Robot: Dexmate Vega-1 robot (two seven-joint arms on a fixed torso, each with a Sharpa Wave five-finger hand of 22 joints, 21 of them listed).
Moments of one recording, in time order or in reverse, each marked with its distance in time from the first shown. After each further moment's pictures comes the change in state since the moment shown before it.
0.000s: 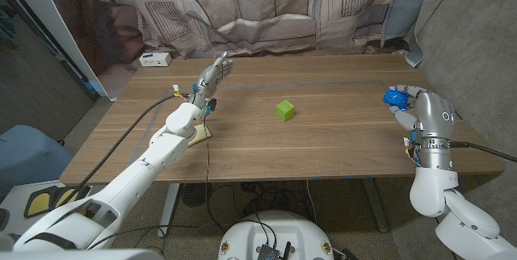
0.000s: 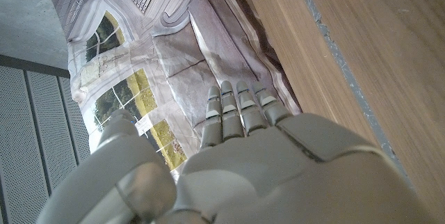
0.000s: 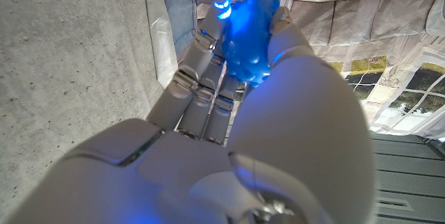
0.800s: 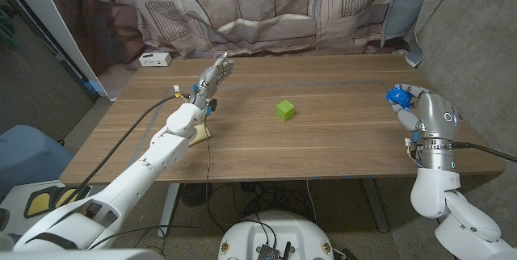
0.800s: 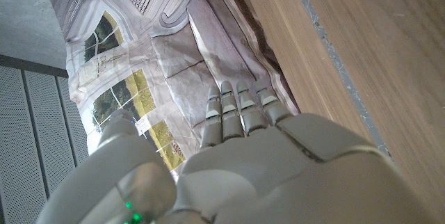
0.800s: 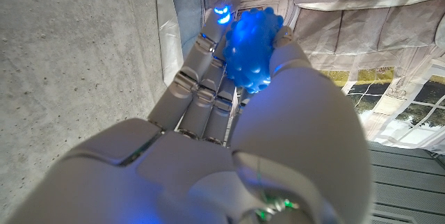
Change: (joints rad) left arm 0.001 -0.004 0.002 0.003 0.000 0.002 0.004; left_hand 0.000 0.000 0.000 0.000 0.000 0.000 0.000 0.000 0.000 0.000 0.000 0.000 0.000 0.000 0.000 0.000 0.000 0.000 0.015 0.000 0.005; right arm -0.021 0.011 0.012 -0.026 -0.010 -0.048 0.027; right_hand -0.077 0.075 -0.040 0.045 -0.010 -0.089 0.030 -0.060 -0.014 -0.059 0.033 -0.076 -0.024 -0.057 -0.057 -0.051 -0.003 -0.092 0.033 -0.035 -0.014
